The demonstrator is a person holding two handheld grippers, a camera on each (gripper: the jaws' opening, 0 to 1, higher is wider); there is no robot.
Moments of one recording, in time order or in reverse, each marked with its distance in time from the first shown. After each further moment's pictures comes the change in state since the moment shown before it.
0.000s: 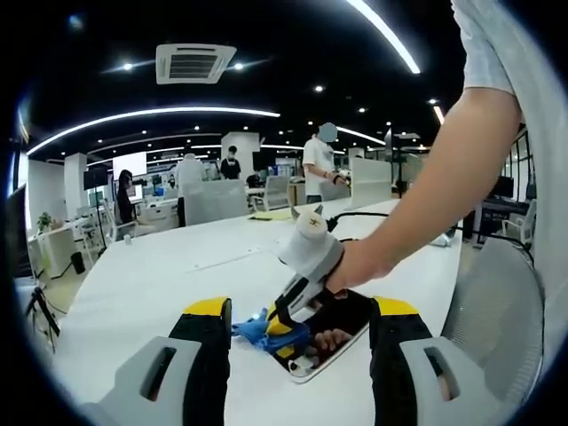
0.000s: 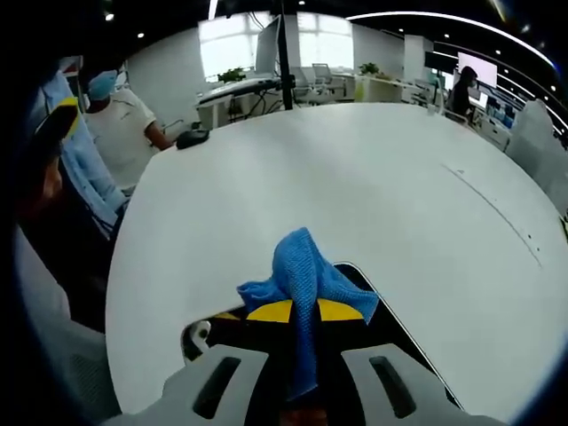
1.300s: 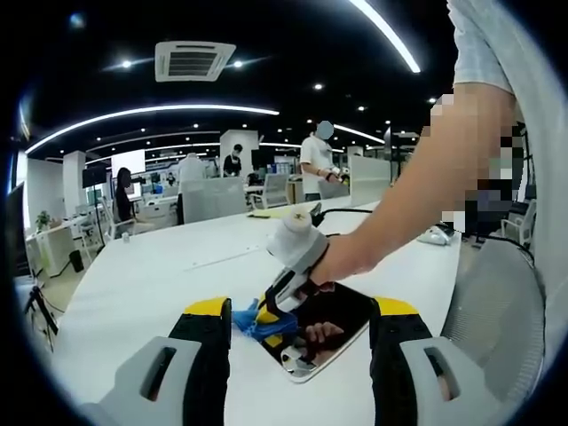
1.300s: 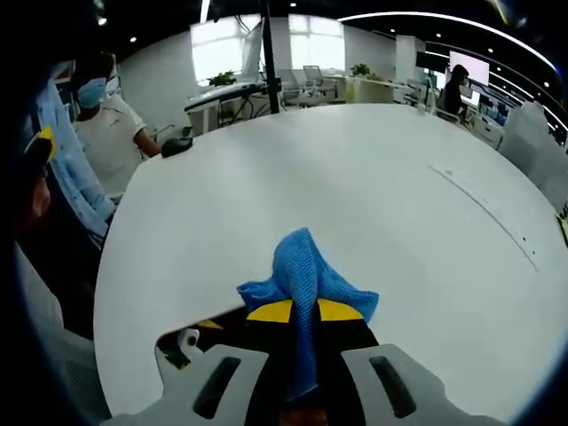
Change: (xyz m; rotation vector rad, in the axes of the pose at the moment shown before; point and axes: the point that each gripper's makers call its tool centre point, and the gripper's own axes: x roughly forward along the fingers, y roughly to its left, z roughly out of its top) left arm 0.004 0.000 -0.003 -0.005 0.010 -0.007; right arm 0.008 -0.030 0.010 0.021 -0.012 -0.031
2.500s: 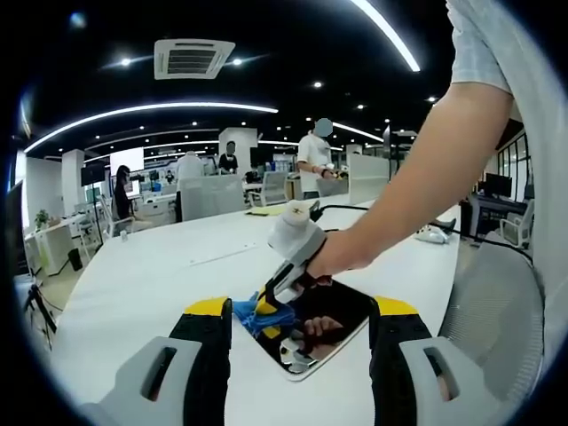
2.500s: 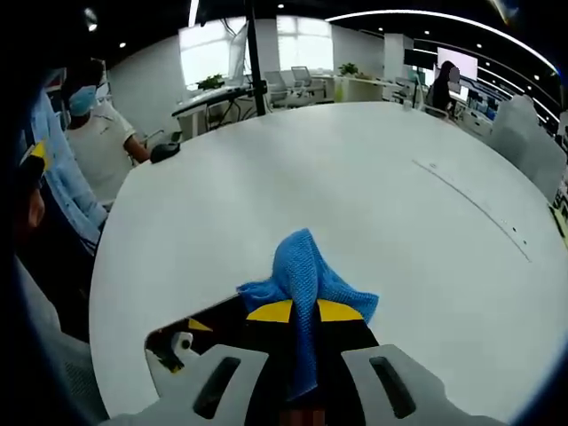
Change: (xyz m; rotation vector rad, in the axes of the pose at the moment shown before) left arm 0.001 -0.004 -0.003 -0.004 0.011 -0.008; right arm -0.002 -0.021 -0.004 0.040 -0.008 -0.036
